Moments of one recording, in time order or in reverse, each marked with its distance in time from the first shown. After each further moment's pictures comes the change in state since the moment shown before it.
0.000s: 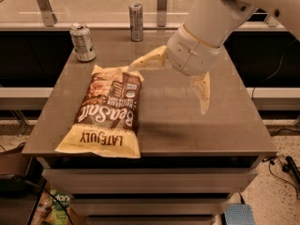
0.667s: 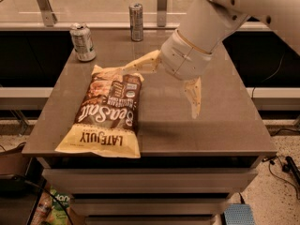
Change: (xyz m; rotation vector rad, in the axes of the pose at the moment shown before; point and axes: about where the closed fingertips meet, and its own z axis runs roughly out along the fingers) arm -0.007 -0.012 0.018 0.045 -0.061 -0.019
